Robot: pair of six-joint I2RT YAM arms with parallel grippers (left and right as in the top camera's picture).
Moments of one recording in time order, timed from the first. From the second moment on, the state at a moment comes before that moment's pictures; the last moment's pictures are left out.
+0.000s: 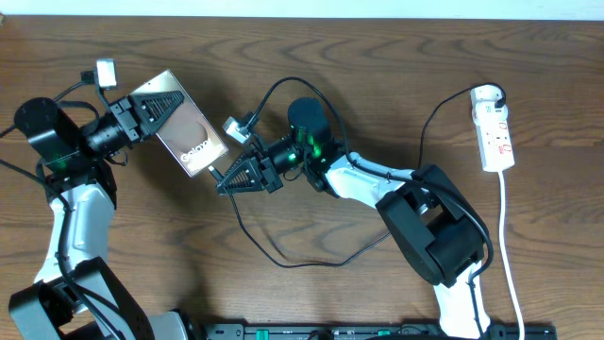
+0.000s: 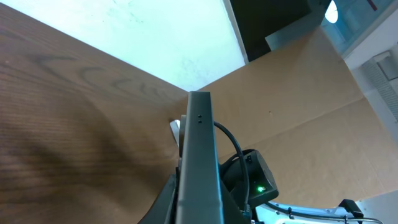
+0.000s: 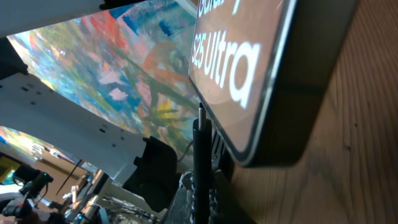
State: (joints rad) left arm 0.43 1.51 0.87 0.53 1.41 -0.93; right arm 0.70 2.14 1.27 0.82 -1.41 0.76
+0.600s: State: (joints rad) left arm 0.43 1.51 0.87 0.54 1.42 -0.93; right arm 0.69 2.14 1.27 0.82 -1.41 0.79
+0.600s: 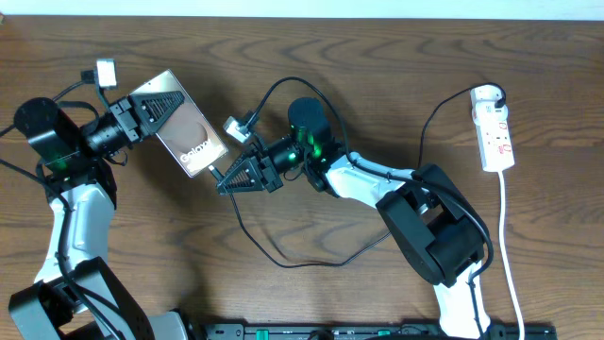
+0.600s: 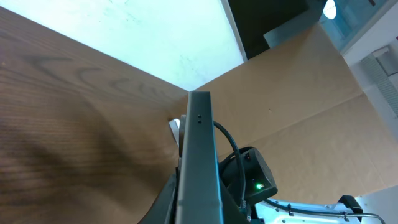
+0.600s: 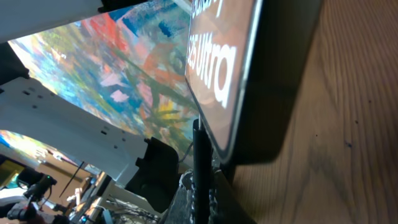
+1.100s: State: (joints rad) left arm 0.43 1.51 0.87 0.54 1.43 -0.93; right arm 0.69 2.14 1.27 0.82 -1.41 0.80
